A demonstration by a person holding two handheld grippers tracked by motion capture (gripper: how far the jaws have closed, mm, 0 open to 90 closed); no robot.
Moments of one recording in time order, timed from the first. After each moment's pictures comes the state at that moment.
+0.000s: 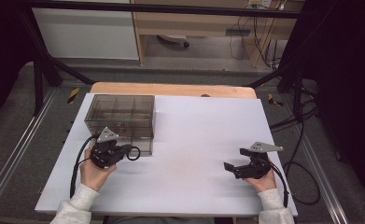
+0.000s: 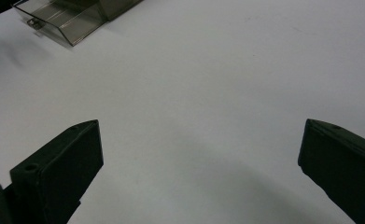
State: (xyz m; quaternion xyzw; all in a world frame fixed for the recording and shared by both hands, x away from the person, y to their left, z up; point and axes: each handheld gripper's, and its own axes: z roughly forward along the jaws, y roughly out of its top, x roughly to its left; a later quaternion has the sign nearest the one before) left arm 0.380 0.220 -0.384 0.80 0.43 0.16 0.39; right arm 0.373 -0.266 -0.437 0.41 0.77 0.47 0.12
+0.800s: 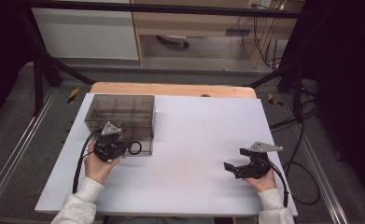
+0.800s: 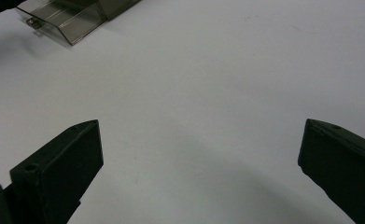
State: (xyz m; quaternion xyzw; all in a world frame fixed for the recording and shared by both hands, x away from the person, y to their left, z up) left arm 0.402 0.217 -0.390 0.79 0.45 0.16 0.39; right arm 0.374 -0.267 -0.437 0.41 0.77 0.47 0.12
